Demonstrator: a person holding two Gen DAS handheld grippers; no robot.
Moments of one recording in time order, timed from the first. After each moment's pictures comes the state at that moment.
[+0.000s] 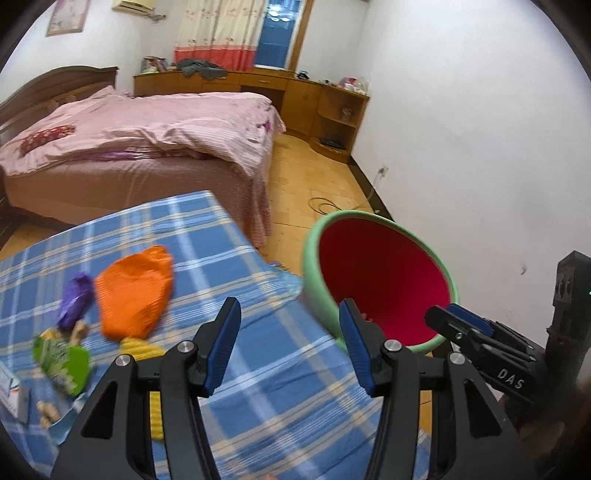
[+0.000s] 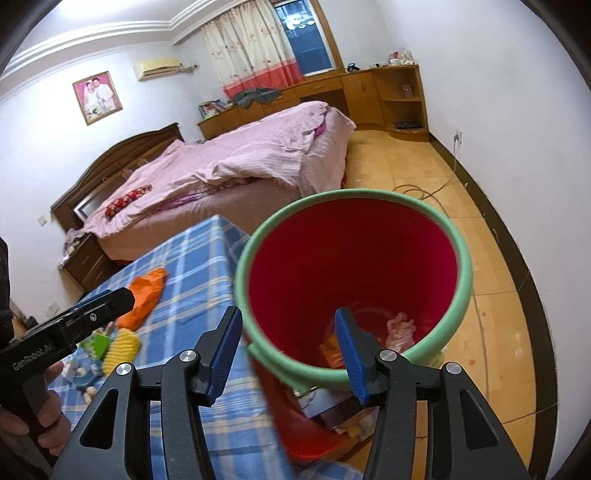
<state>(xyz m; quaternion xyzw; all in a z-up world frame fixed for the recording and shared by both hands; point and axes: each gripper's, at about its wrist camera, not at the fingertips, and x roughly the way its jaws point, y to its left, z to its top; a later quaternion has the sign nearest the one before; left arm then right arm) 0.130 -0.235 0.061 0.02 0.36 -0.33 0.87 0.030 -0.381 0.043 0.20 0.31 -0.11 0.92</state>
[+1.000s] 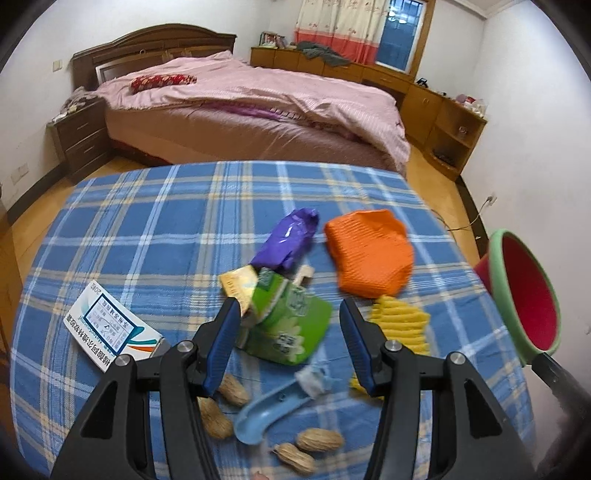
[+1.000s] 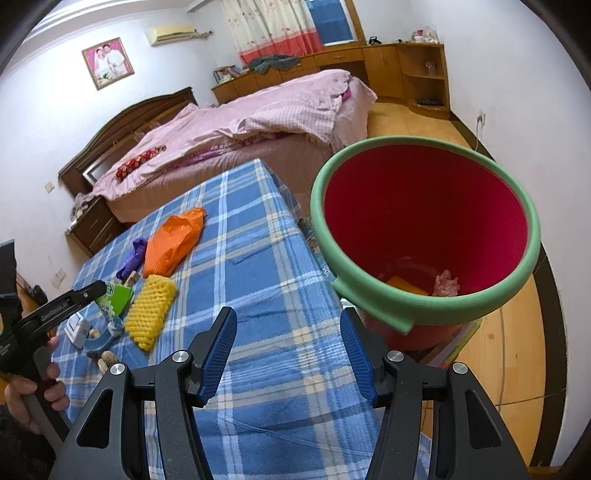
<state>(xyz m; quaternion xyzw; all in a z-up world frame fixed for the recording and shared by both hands) 0.190 -0.072 0.004 -0.03 0.41 -0.12 0.90 0.052 -0.304 0.016 0.19 0.37 -0.08 0.90</state>
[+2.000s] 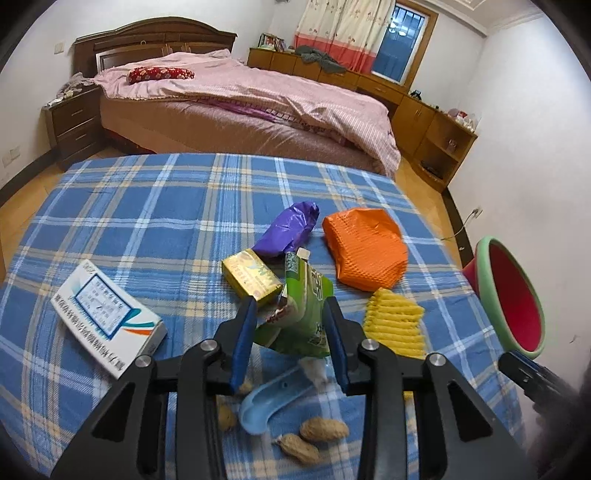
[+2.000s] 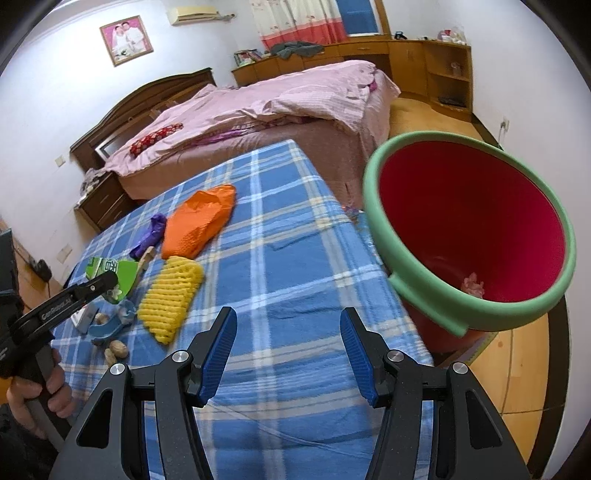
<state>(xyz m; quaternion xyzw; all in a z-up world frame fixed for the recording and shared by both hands) 0.175 -0.055 0.004 -0.07 0.40 -0.15 0.90 0.077 -0.268 0.012 0.16 0.40 -0.04 0.90</state>
